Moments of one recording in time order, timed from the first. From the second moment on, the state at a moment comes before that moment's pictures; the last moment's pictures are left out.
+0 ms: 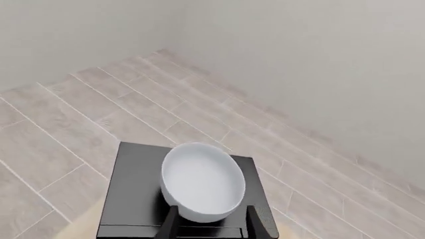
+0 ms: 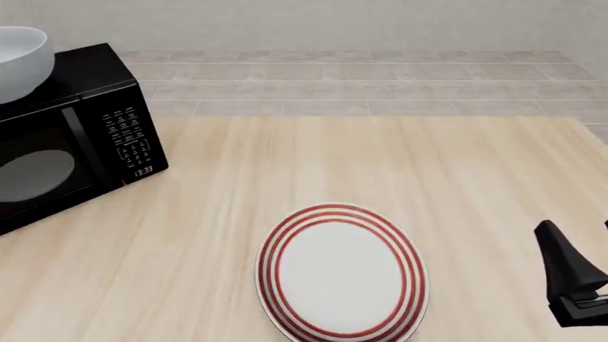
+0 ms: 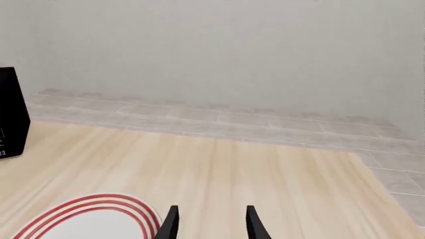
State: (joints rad) left arm 0.47 1.01 -1.27 0.47 -0.31; right arm 0.10 0.04 0.00 -0.04 -0.06
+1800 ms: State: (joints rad) left arm 0.59 1.61 -1.52 0.45 -0.28; right arm 0.12 0.13 0.00 -0.15 -0.05
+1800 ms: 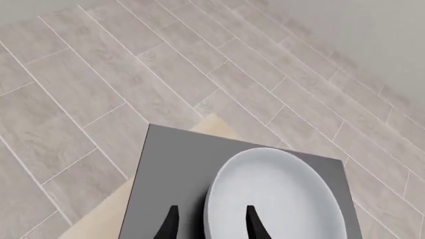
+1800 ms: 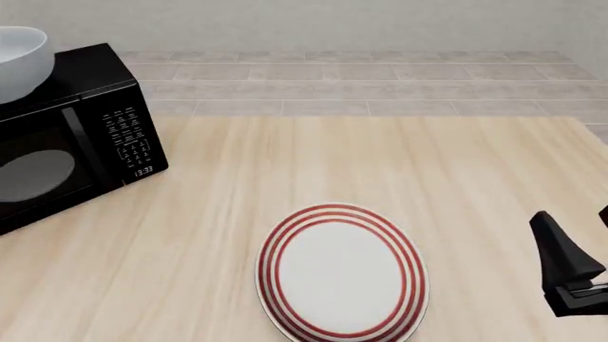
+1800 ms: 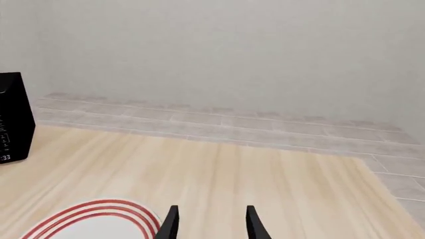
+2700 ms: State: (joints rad) left arm 0.57 1.70 -1.50 0.38 -0.24; right arm 0.13 0.23 0.00 -0.24 -0.05
